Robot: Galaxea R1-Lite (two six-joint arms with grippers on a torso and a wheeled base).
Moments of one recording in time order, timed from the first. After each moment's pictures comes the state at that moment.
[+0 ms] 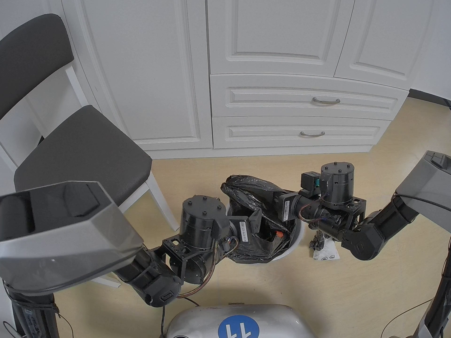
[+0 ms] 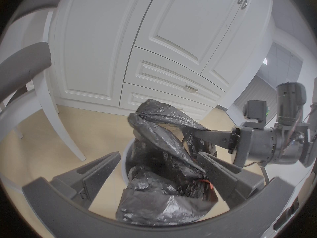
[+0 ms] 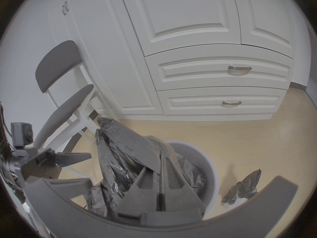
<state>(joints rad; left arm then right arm) -0.79 2.18 -0.85 -1.06 0.32 -0.39 0.53 2.09 -0.85 -0.97 -0.09 0.14</state>
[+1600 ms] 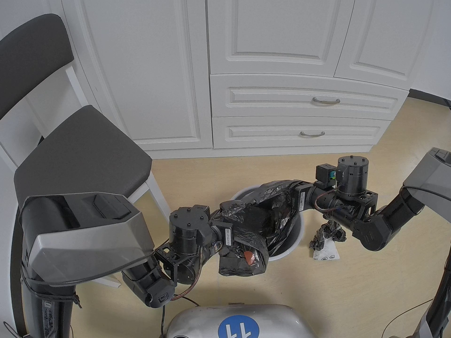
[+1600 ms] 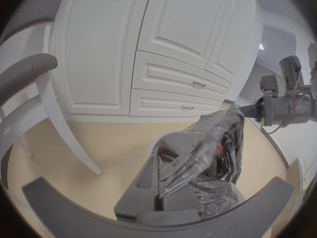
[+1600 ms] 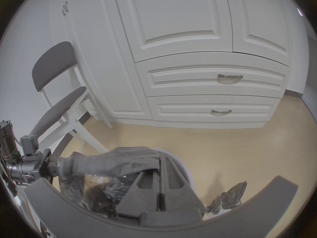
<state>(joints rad) -0.71 2.32 -0.79 -1.31 0.34 -0.20 0.43 2.08 -0.84 -1.01 -0.06 0.06</state>
